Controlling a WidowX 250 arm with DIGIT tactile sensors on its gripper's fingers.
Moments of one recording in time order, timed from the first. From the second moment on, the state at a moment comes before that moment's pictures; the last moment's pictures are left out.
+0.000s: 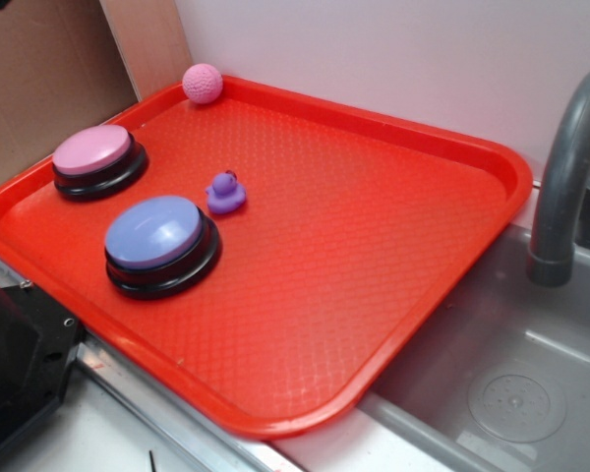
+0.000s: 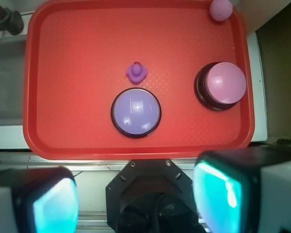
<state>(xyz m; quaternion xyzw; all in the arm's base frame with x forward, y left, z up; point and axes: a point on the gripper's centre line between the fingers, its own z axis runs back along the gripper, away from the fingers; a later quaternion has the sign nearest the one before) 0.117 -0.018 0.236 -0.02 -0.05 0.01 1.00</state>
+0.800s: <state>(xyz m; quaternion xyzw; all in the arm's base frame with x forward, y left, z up) 0.165 -0.023 0.192 -0.02 -0.03 0.01 1.00</state>
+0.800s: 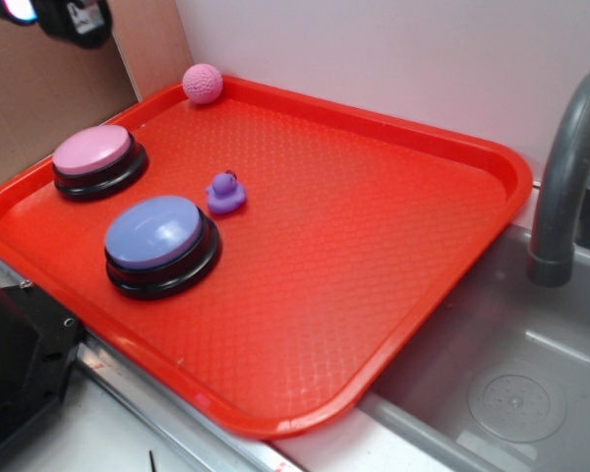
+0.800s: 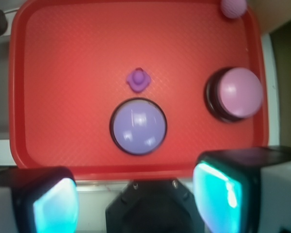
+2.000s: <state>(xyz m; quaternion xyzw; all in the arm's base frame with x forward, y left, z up) 0.229 0.003 0.053 -0.05 -0.05 0.14 0.99</state>
